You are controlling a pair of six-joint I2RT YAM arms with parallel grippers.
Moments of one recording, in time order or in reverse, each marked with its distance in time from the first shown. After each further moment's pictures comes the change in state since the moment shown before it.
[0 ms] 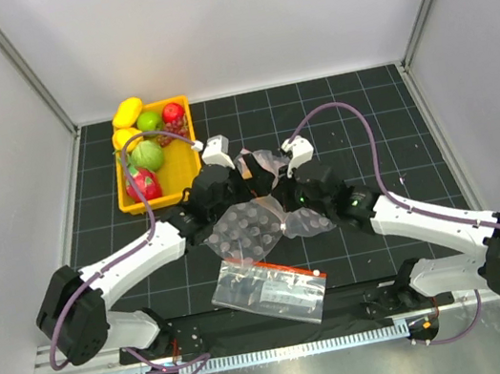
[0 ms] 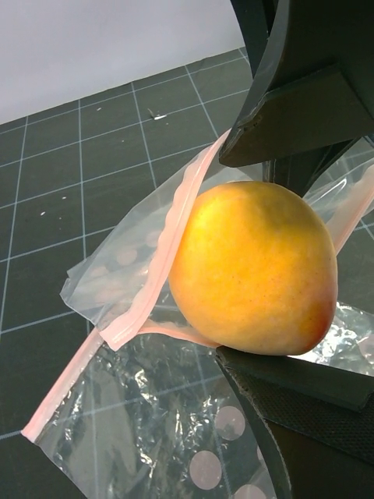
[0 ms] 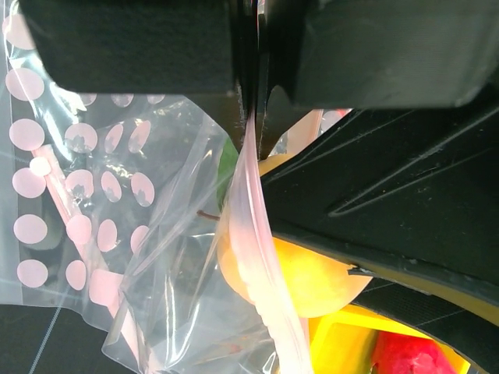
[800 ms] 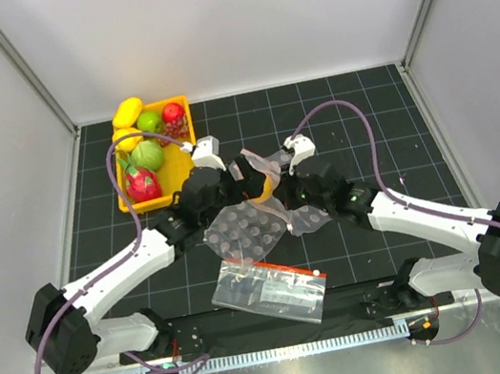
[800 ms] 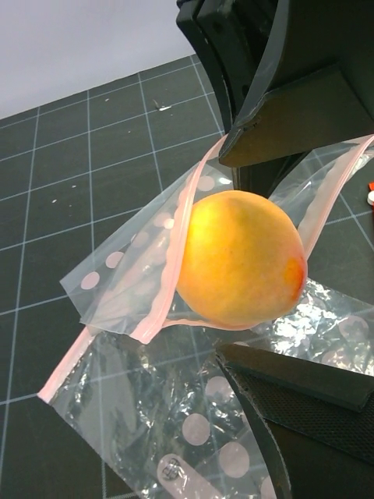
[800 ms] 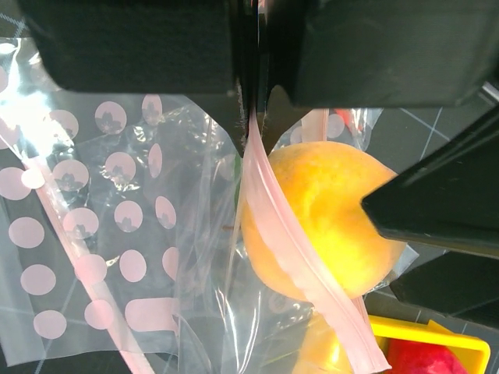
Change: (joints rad) left arm -0.001 -0.099 0.000 -0.104 -0.056 0.031; right arm -0.051 0.027 0.000 -0.016 -0.053 0.035
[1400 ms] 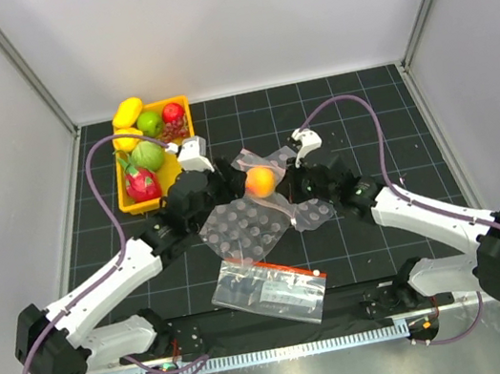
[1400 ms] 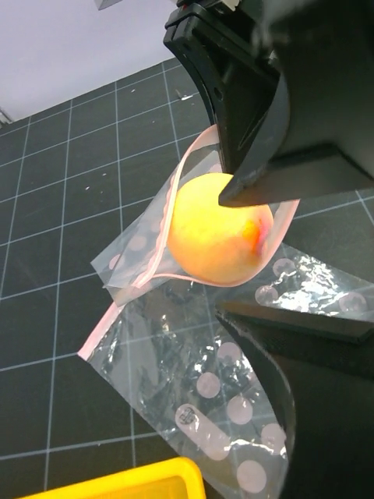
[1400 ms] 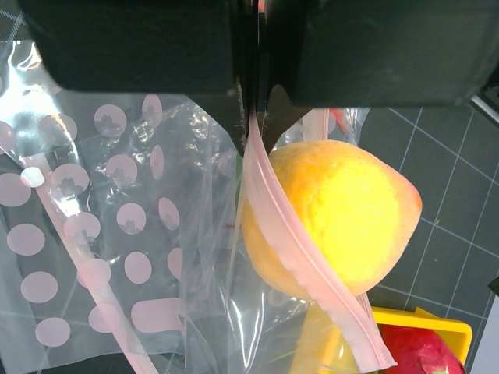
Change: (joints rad) left arm 0.000 -0.114 0.002 -0.059 -0.084 0.058; right arm -0.085 -0.007 0.000 0.001 -0.110 0.026
